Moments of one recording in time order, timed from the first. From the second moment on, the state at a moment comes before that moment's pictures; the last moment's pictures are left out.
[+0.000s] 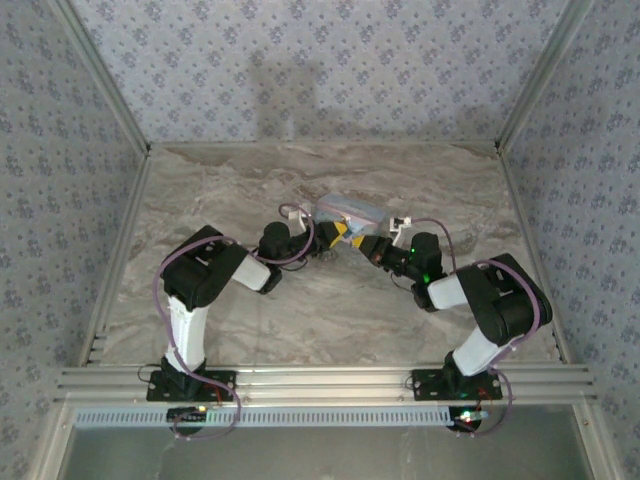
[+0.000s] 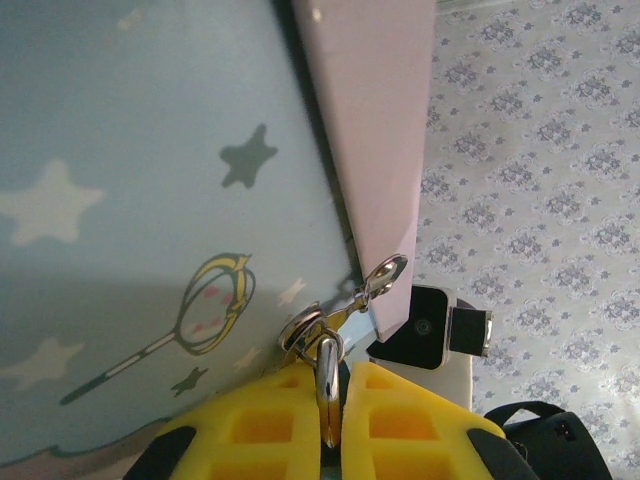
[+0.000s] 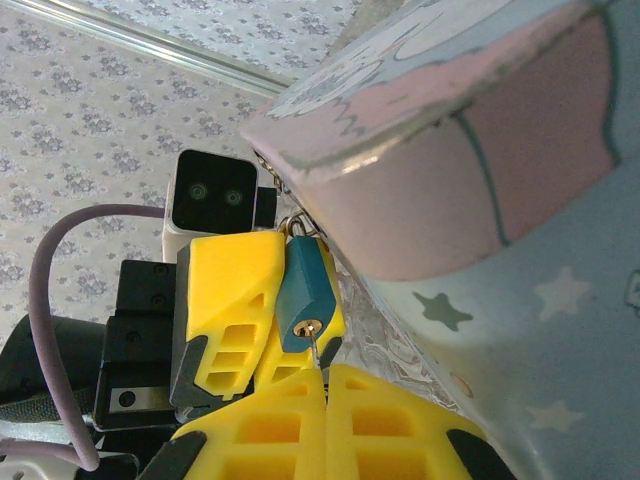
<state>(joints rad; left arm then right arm) -0.66 2.02 0.77 1.24 0.46 -1.41 0.35 1.62 0.37 1.06 -0.59 1.08</state>
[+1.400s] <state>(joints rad) -0.65 2.02 0.77 1.21 0.41 -1.41 0.34 1.68 0.49 0.95 -0.64 1.07</state>
